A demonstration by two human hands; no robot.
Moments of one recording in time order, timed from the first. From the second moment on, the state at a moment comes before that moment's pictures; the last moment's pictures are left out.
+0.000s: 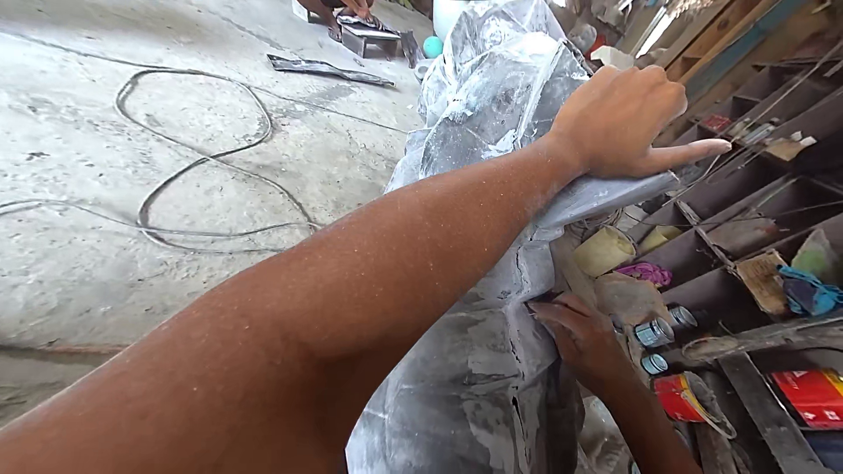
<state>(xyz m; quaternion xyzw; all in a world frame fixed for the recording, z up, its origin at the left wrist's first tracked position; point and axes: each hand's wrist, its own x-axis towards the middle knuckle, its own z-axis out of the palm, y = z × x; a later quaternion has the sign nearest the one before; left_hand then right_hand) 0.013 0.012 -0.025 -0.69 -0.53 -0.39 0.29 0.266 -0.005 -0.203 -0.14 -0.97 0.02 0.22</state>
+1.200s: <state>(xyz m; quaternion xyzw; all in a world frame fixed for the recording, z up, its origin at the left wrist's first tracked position) 0.016 0.017 -0.028 -0.68 -0.53 -0.38 0.32 0.256 0.000 -0.197 -0.14 -0.97 0.00 0.21</state>
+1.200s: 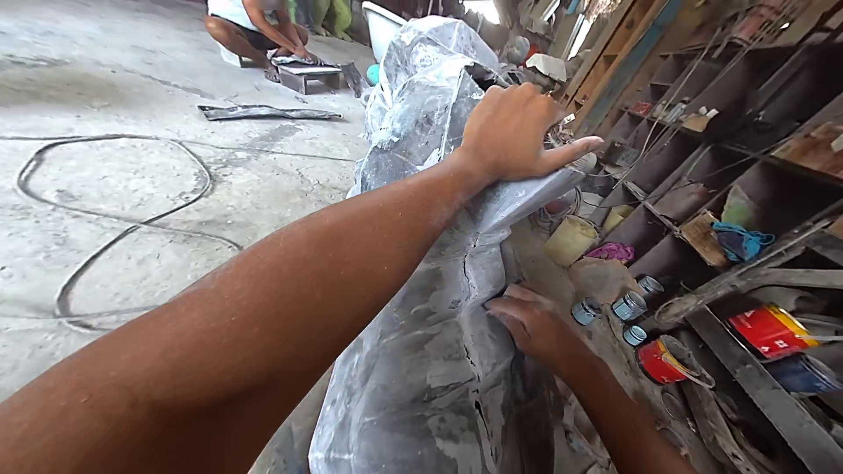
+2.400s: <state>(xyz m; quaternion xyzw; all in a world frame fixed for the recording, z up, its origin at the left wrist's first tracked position) -0.020 0.004 -0.034 -0.64 -0.54 -0.41 0.37 0.197 0.069 -0.195 0.26 -0.89 -0.22 0.30</state>
